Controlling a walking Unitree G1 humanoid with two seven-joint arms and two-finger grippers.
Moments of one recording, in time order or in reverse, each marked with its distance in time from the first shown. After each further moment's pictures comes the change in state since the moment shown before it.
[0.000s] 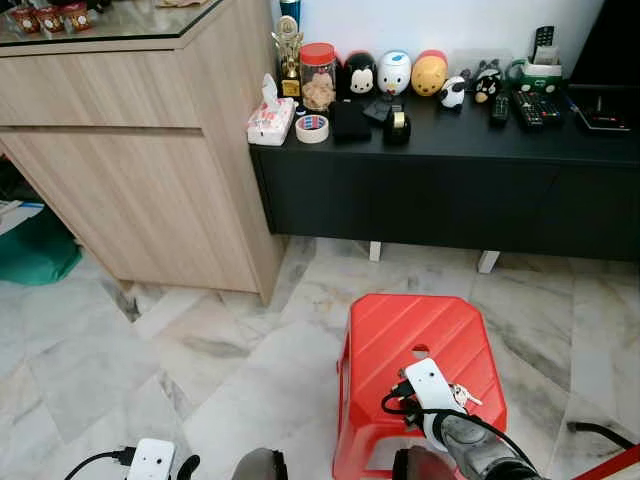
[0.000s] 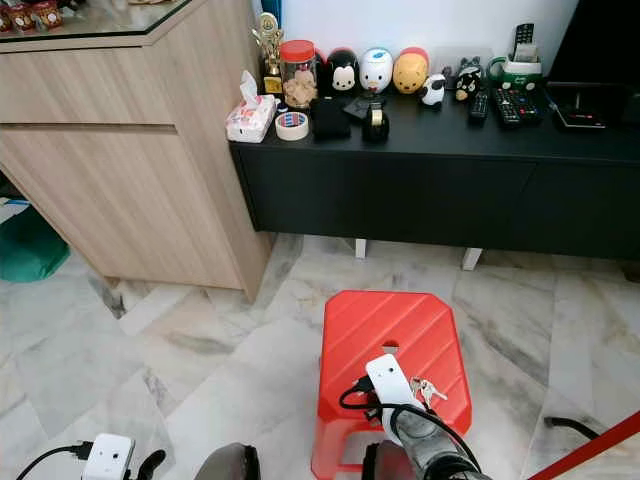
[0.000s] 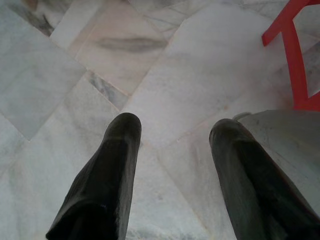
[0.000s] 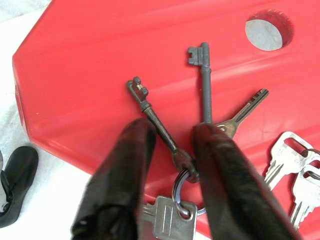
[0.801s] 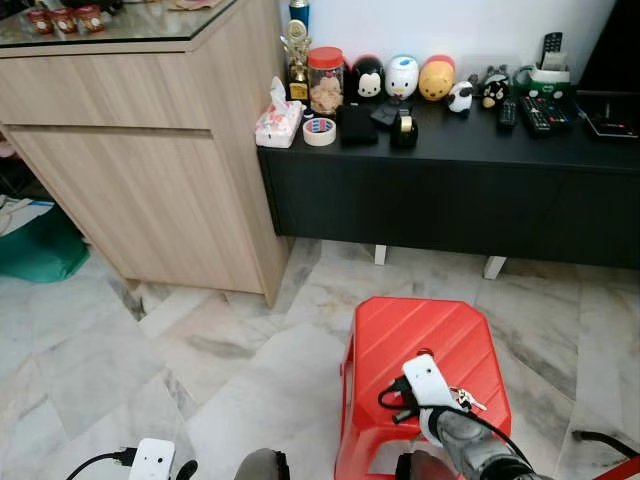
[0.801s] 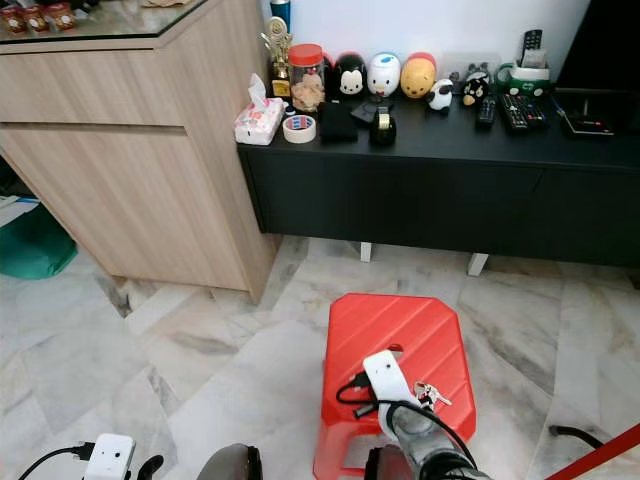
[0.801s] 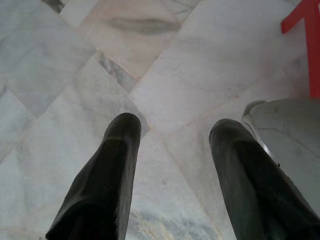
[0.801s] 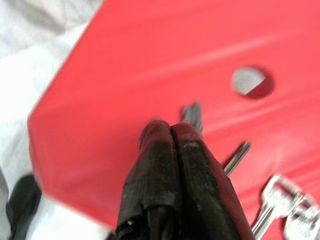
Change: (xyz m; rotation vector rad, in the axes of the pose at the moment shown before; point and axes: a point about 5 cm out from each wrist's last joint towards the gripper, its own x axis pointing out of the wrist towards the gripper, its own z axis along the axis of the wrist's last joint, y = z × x) left arm 0.005 0.001 -0.003 -0.014 0.077 0.034; right arm 0.002 -0.003 0.018 0.074 -0.063 -0.031
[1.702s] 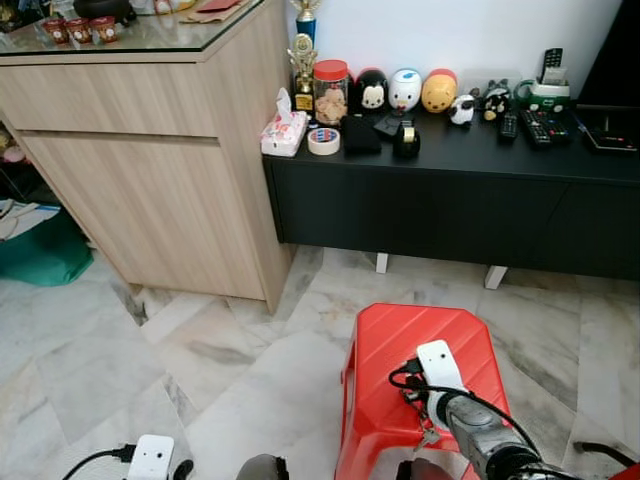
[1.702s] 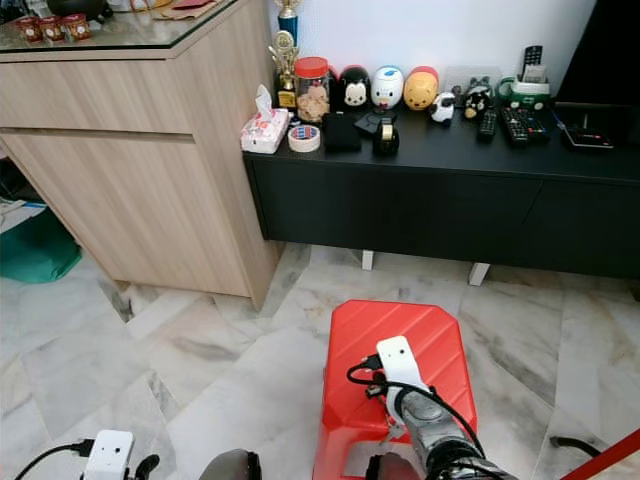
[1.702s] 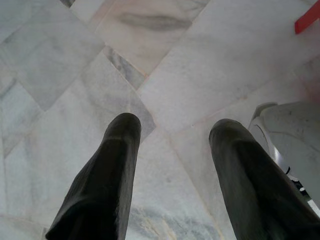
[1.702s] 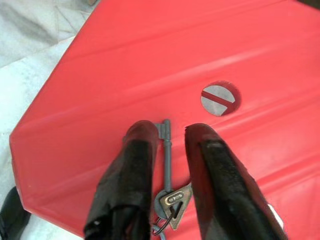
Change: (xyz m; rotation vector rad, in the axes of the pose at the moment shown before) left arm 0.002 0.002 0.000 -0.005 0.033 0.031; right arm -0.002 -0.017 0.003 0.016 -0.002 -0.007
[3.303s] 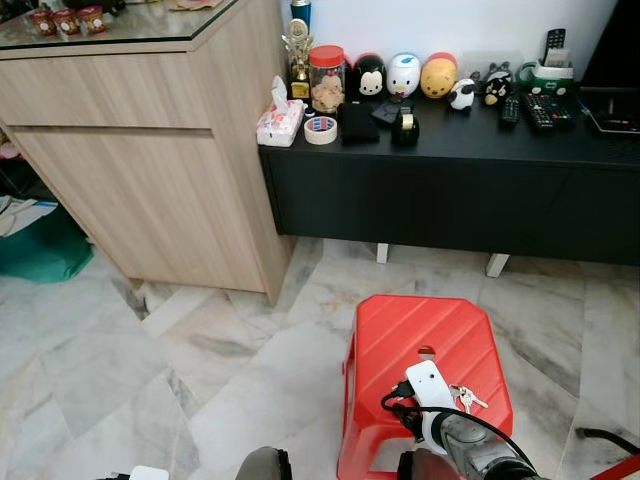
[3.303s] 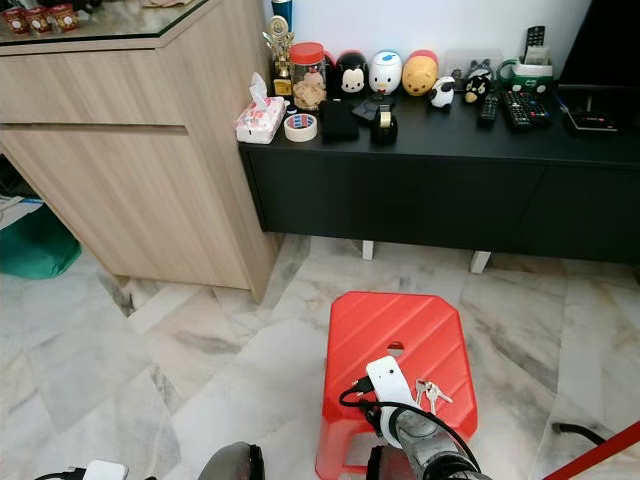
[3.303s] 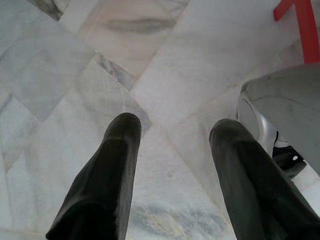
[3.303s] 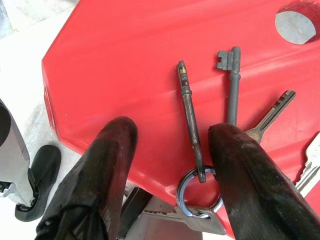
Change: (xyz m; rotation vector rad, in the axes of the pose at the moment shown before) left arm -0.027 0.001 -0.023 0.062 -0.074 -0.057; right arm -0.001 0.019 -0.021 -0.027 0.086 0.084
